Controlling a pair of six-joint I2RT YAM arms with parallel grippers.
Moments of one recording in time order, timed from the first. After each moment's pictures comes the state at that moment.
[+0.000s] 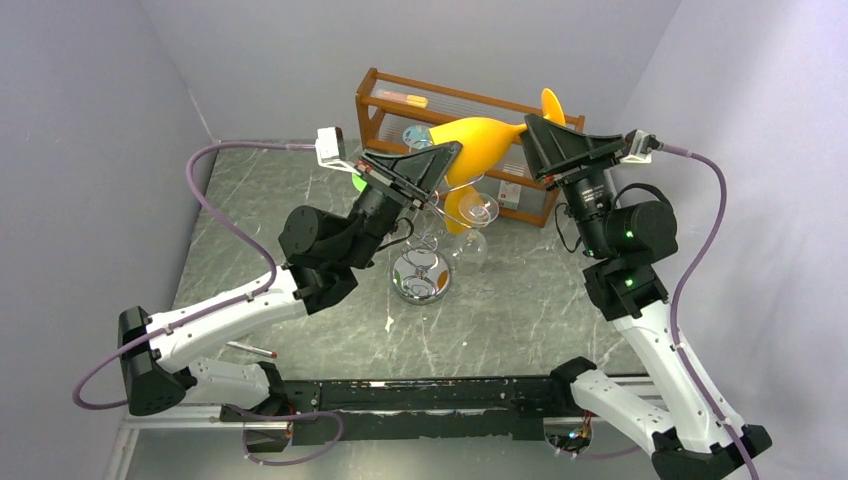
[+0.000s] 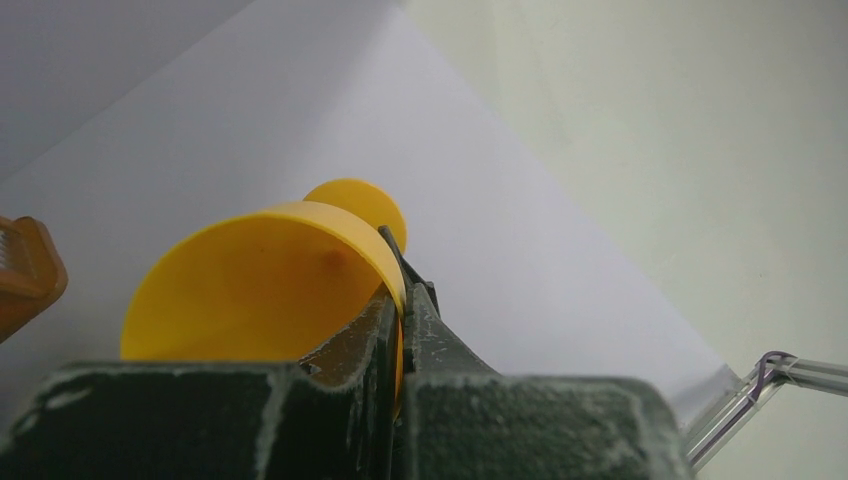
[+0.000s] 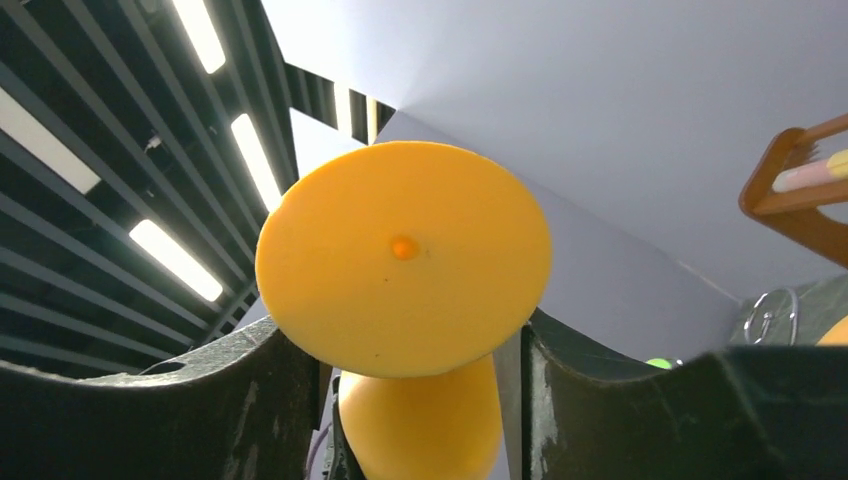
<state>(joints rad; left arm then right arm) -1.09 1.26 1.20 0.75 -0.29 -0.96 0.42 0.86 1.08 0.28 0.01 1.26</state>
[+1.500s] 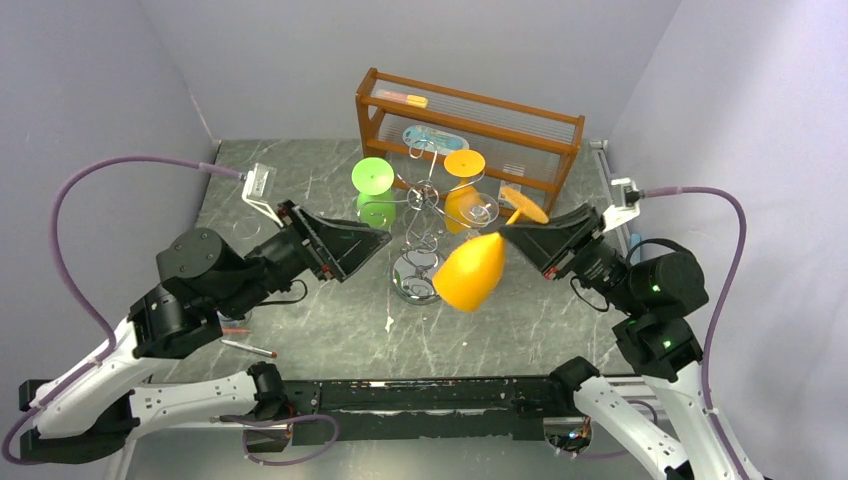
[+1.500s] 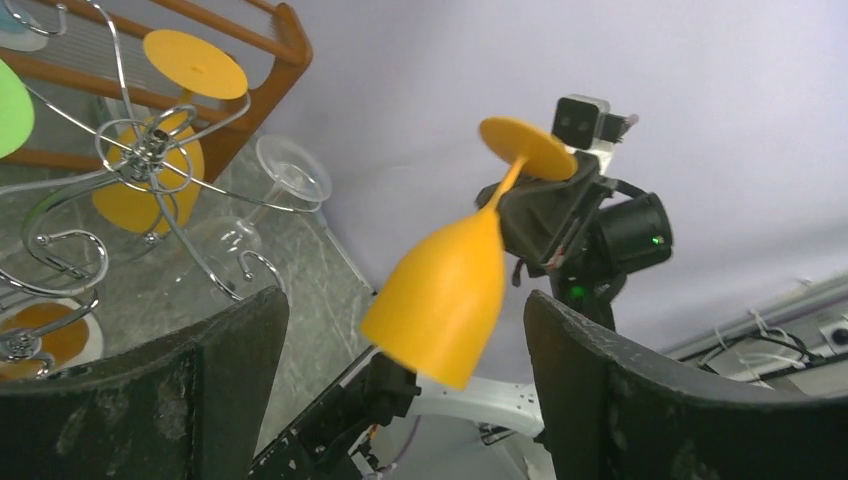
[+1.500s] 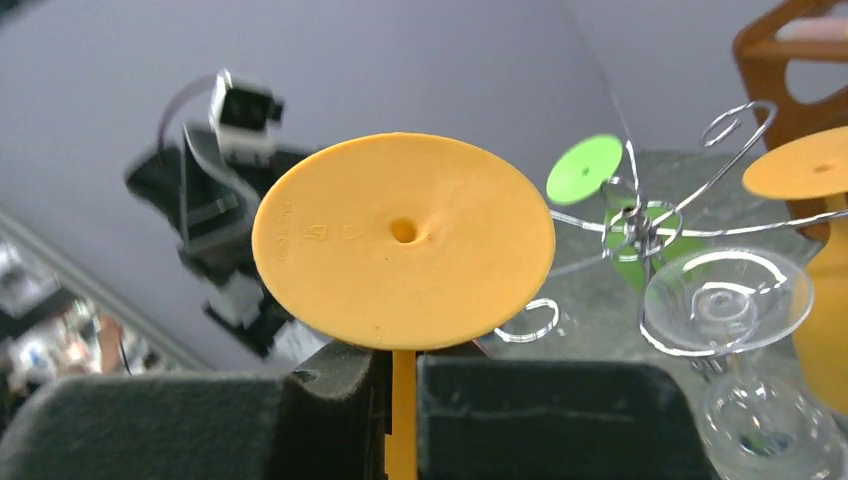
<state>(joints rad) -1.12 0.81 1.27 -0.36 -0.24 -0.79 0.49 0.57 0.99 -0.06 -0.38 0.83</state>
